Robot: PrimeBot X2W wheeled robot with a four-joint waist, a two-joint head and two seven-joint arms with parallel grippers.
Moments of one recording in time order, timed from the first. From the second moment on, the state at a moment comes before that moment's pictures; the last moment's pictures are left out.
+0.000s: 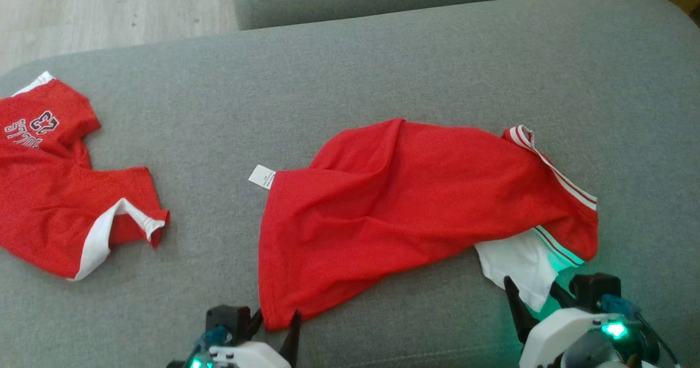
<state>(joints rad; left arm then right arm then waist) 0.14 0.06 -0.38 0.23 -0.25 0.09 0.10 0.08 -0.04 0.04 0.29 0.13 0.13 0.17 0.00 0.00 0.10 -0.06</state>
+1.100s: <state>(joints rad) -0.08 0.09 -0.20 -0.80 -0.87 0.07 0.43 -0.14 -0.04 -0.44 -0.71 0.91 0.13 0.46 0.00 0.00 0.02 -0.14</state>
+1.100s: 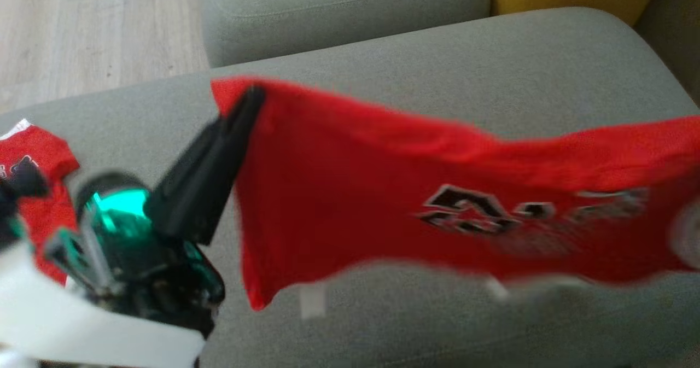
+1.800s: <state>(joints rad) -1.12 0.14 -0.24 -0.01 -0.64 0.08 0.51 -1.22 -0.10 -0.30 0.04 0.47 0.13 0.63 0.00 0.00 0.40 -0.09</state>
